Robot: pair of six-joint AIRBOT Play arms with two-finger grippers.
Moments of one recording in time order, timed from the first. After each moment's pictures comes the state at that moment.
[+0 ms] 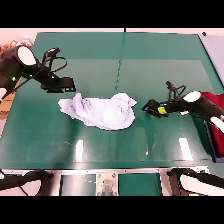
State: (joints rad) left arm -0.14 -1.39 1.37 1.26 -1.29 -1.56; right arm -0.01 -1.31 0.78 -0.84 0.90 1.41
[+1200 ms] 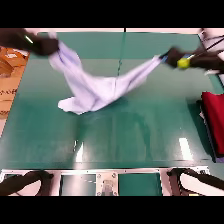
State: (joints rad) left arm -0.16 -1.22 1.78 1.32 -1.24 -1.54; right arm -0.12 -1.21 1.37 -0.72 0.98 1.33
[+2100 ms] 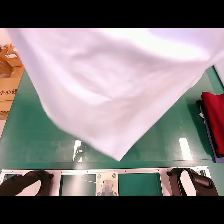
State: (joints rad) left arm -0.16 -1.18 2.09 1.36 -0.78 -1.47; right arm -0.37 -0.54 1.41 -0.74 1.01 1.35
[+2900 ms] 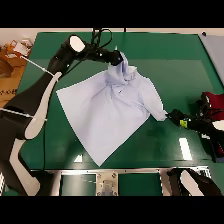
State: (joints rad) left arm -0.39 -1.91 2.03 0.86 -0.91 -1.20; right arm -0.38 -0.83 0.39 -0.74 0.79 1.21
